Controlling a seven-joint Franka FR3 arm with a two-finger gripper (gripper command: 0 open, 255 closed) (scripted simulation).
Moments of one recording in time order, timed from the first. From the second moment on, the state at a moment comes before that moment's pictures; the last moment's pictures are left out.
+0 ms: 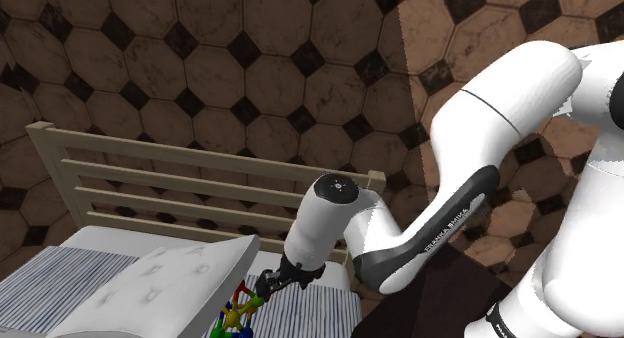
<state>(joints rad) 0.03 0.23 0.71 -2.42 -0.48 2.76 1.37</state>
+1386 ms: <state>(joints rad) 0.47 0.71 0.33 -1.97 -0.94 2.81 1.85</state>
